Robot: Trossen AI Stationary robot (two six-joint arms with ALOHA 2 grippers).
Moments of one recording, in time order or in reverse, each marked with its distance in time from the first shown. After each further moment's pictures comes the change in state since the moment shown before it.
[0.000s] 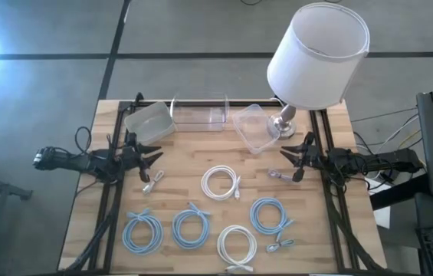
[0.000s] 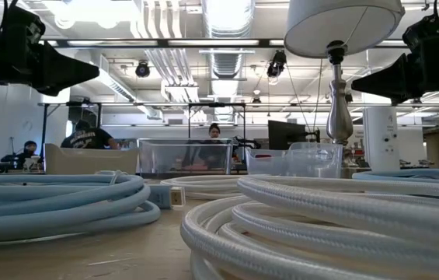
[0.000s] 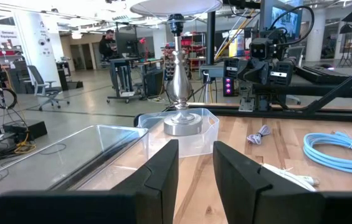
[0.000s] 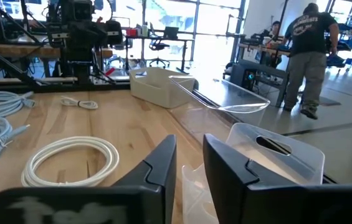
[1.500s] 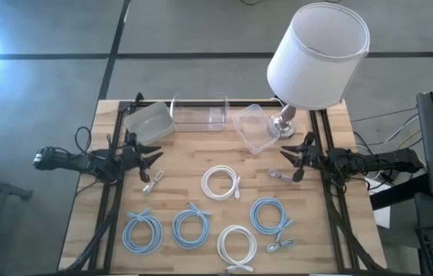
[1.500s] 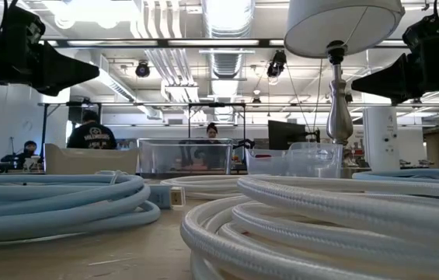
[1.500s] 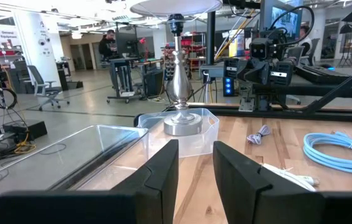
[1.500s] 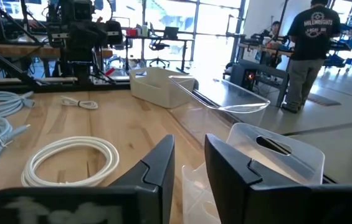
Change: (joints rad) left arm 0.000 0.000 0.000 0.000 0.000 0.000; right arm 0.000 0.000 0.000 0.000 0.000 0.000
